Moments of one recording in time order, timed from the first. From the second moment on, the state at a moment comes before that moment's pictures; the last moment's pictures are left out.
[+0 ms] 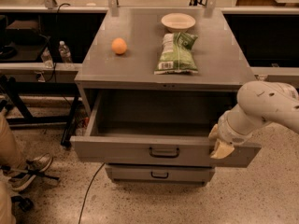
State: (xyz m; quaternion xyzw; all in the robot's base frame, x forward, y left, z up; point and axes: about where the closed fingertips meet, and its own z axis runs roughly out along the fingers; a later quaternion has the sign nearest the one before) arm 0.514 -0.227 0.650 -0.68 0.72 0.01 0.14
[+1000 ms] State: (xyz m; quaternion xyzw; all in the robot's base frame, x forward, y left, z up) arm 0.483 -0.227 0.661 -0.67 0.73 0.00 0.13
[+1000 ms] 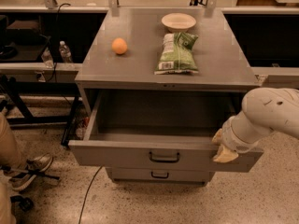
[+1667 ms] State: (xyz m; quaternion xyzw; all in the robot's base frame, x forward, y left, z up) arm 0.453 -0.229 0.669 -0.65 0.75 0.00 0.13
